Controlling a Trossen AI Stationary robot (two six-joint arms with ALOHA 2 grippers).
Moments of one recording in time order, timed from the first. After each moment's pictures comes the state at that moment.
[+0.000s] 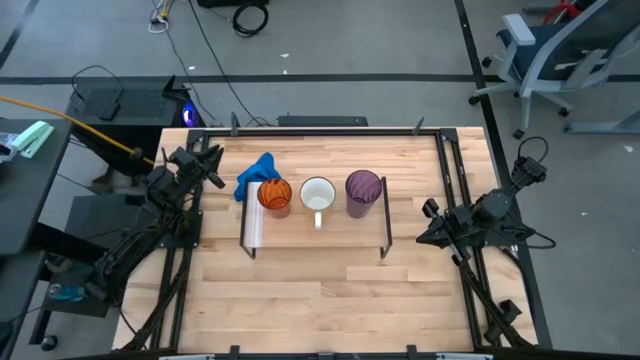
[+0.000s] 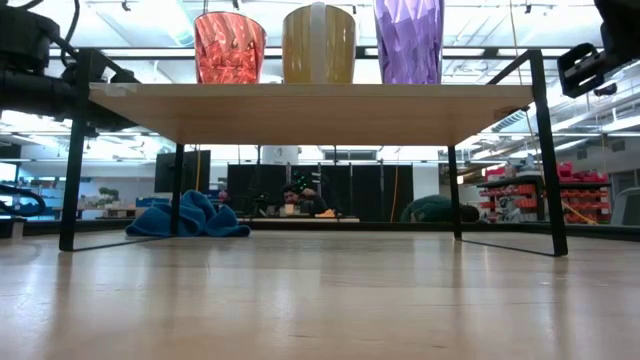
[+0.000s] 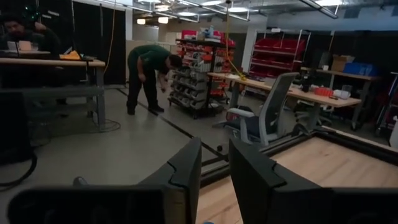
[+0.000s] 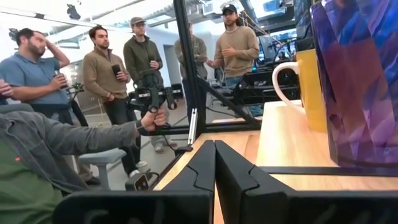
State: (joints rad) left arm 0.97 0.00 0.02 0.07 0.05 -0.11; right arm 0.65 0.00 0.03 0.11 0.31 0.13
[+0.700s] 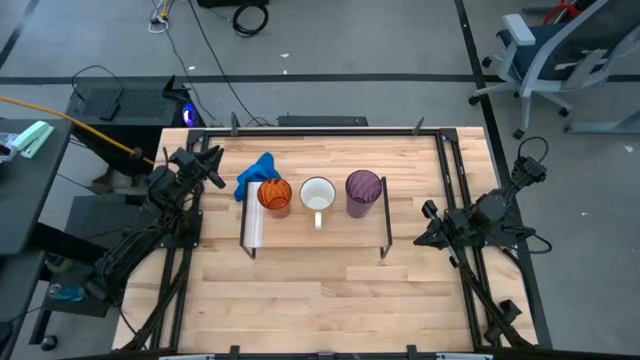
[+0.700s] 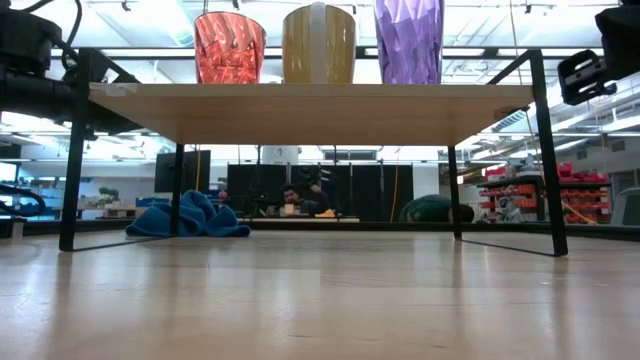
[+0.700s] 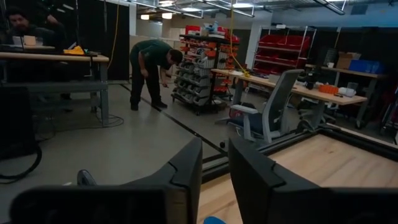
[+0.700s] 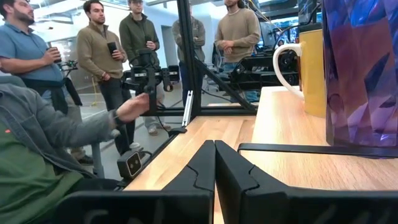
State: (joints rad) left arm 0.97 0.01 0.01 0.06 0.04 -0.12; right arm 0.65 0.00 0.03 0.02 0.31 0.09
